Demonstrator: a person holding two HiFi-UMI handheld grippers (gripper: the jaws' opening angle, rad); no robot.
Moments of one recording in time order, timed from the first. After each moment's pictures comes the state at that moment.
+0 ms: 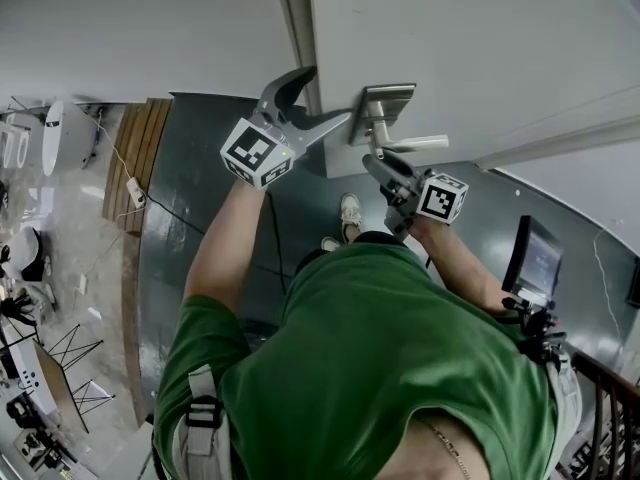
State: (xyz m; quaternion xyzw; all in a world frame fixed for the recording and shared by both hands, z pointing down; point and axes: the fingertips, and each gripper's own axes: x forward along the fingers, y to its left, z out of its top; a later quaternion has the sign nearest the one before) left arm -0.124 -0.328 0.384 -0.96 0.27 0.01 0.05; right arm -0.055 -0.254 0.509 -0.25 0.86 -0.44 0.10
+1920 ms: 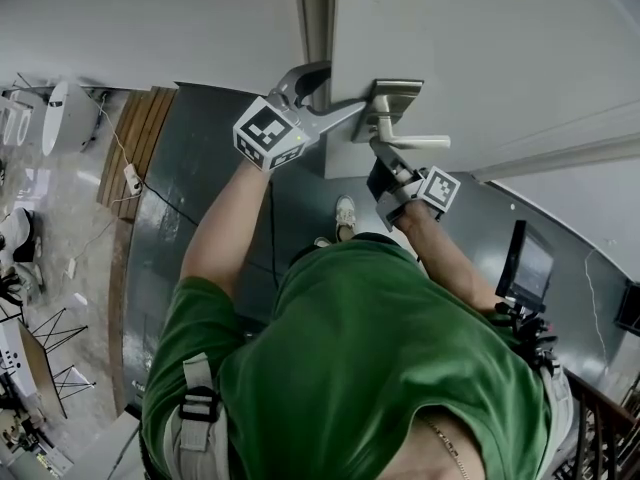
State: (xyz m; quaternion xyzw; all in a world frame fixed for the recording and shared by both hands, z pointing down) left arm -0.104 -0.331 0.378 -0.97 0.25 -0.01 0.06; right arm -0.037 -0.286 0.536 -0.27 0.74 -0.57 0.24
